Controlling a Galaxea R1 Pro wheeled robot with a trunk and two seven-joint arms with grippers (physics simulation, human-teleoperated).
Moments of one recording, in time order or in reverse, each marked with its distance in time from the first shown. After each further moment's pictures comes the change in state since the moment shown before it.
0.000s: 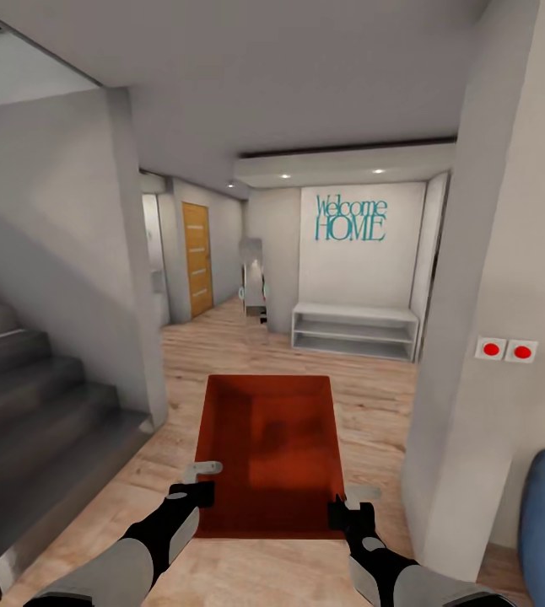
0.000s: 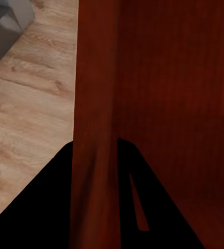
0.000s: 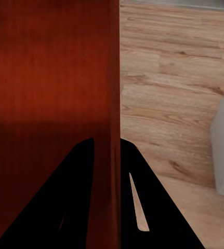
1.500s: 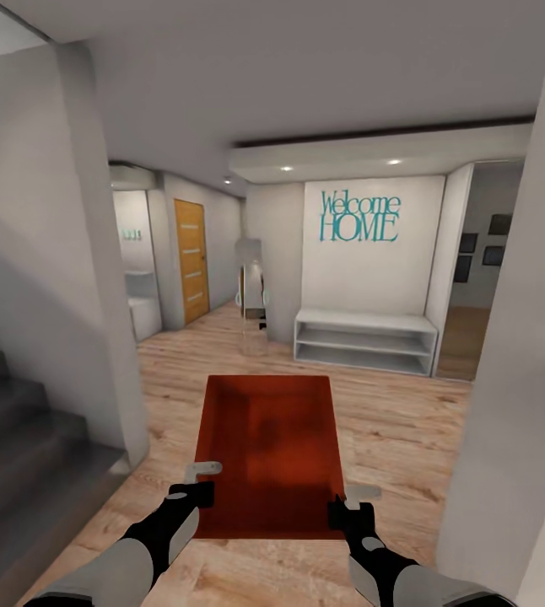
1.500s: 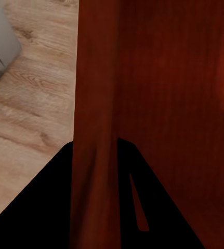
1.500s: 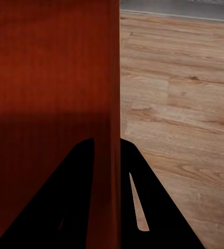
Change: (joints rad) left arm 0.000 0.000 0.002 0.001 -0.001 0.000 0.000; right arm 0.000 0.001 0.002 -0.001 -0.001 0.002 -0.001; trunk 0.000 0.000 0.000
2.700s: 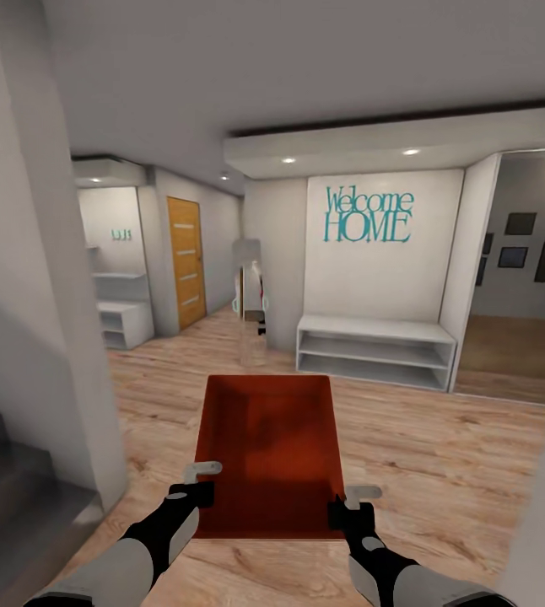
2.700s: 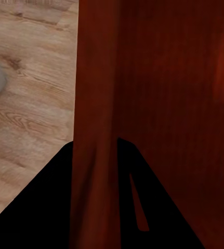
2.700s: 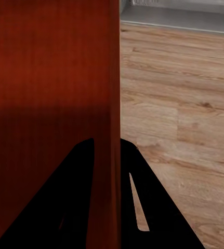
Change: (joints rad) left arm 0.000 0.000 0.001 0.000 0.000 0.000 0.000; right arm 0.000 0.000 0.001 -0.001 -0.001 0.000 -0.001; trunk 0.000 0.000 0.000
